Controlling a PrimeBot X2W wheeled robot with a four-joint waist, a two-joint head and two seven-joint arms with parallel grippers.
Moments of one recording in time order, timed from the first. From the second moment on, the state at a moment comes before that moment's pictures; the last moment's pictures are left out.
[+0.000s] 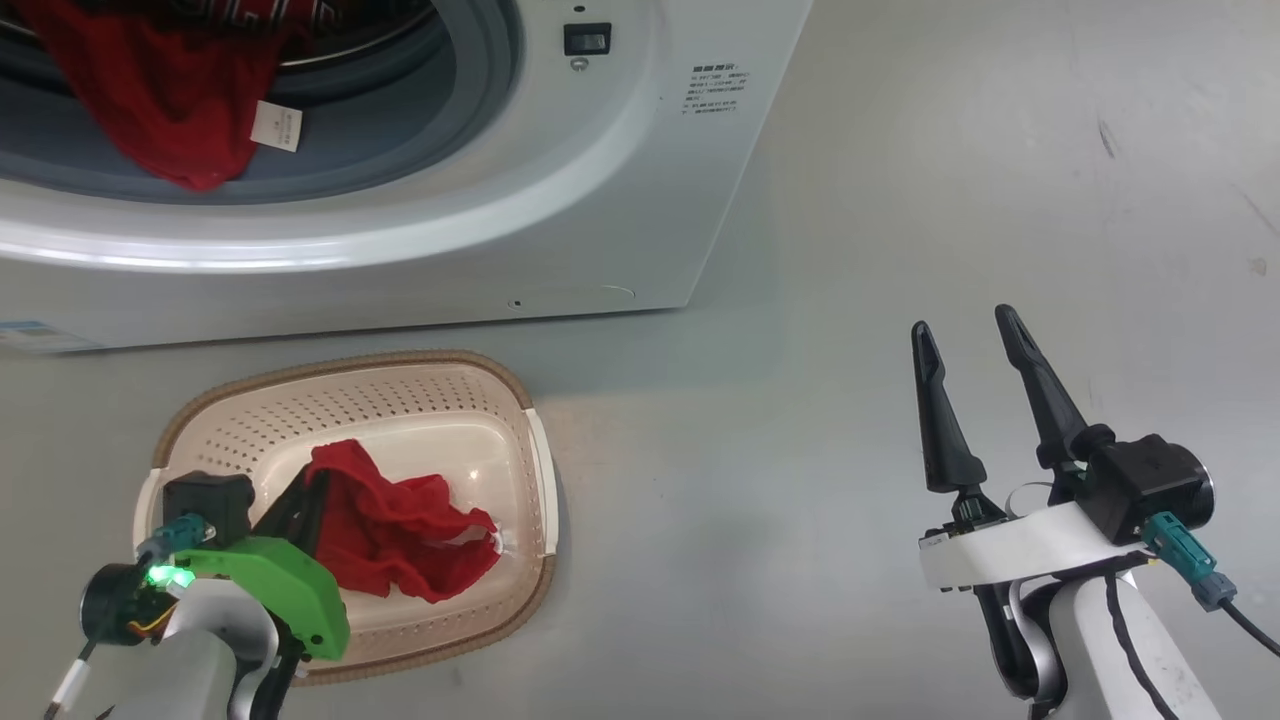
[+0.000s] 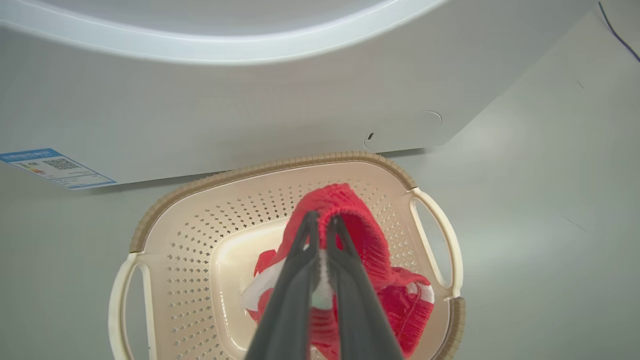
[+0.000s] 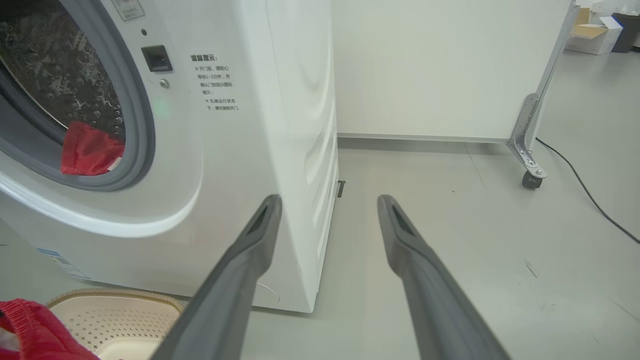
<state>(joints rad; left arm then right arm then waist) -0.28 0.20 -0.28 0.53 -0.47 -0.12 -0.05 -0.10 -0.06 0.20 0.01 0.24 0.01 -0.25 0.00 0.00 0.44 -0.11</state>
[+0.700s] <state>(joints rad) -0.41 0.17 -0.24 0.79 -0.53 -0.12 -0.05 -0.16 -0.05 0.18 -0.02 0.23 -0.01 -0.25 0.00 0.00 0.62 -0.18</state>
